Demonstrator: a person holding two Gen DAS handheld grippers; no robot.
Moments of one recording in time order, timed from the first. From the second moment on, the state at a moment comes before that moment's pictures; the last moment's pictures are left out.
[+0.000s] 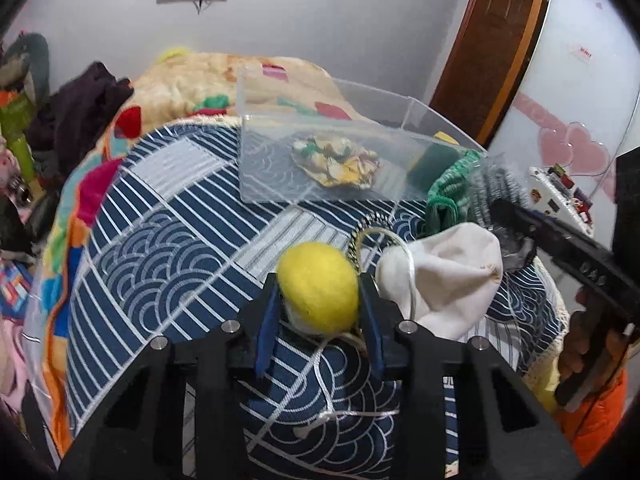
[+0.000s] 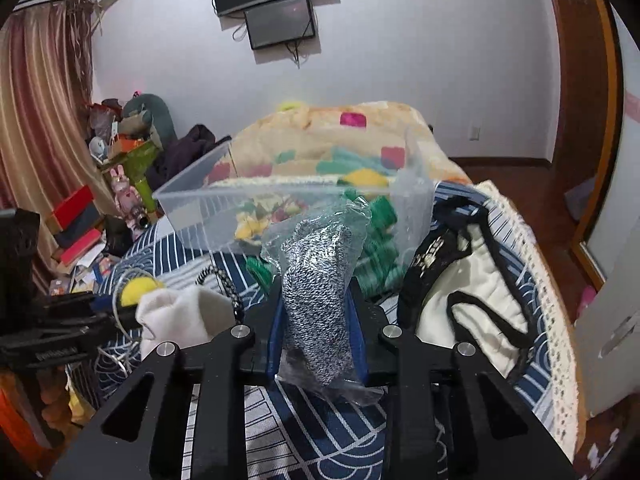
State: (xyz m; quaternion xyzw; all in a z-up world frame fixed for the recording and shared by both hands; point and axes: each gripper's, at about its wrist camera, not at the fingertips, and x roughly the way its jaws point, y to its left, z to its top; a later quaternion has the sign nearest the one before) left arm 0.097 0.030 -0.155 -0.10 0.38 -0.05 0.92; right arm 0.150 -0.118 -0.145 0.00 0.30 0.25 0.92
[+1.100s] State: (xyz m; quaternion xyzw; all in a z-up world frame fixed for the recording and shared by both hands) left arm 0.176 0.046 -0.077 -0.05 0.28 -0.01 0.96; right arm 0.192 -0.087 -0.084 0.00 0.20 0.27 0.94
